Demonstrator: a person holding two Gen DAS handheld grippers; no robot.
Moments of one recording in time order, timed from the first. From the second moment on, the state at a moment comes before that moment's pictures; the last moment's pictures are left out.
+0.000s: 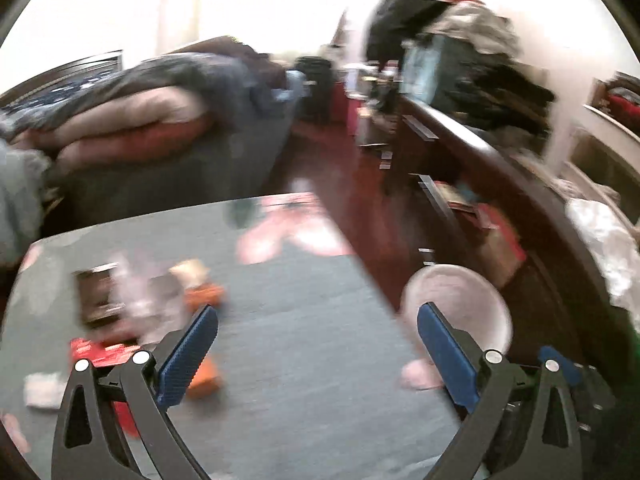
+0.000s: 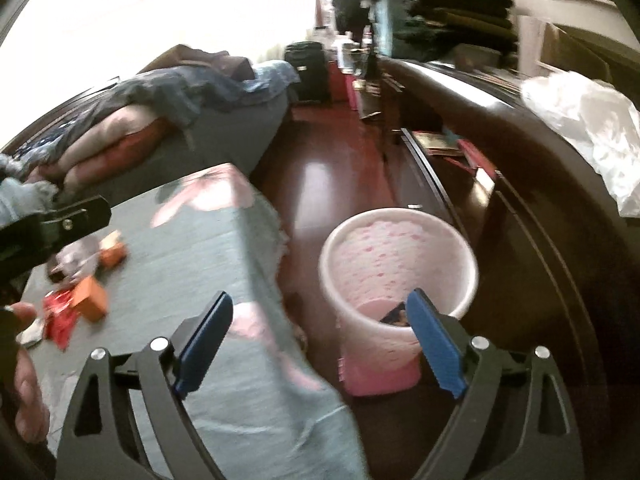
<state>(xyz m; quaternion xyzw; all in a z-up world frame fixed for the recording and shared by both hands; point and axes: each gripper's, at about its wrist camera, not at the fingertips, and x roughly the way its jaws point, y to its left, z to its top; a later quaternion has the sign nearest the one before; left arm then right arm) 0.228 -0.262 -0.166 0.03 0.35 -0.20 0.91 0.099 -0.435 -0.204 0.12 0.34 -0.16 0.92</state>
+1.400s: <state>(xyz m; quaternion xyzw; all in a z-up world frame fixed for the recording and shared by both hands) 0.289 -0.072 -0.168 -0.08 0.35 -0.06 0.93 0.237 -0.235 -0.233 0.03 0.41 0.04 0.91</state>
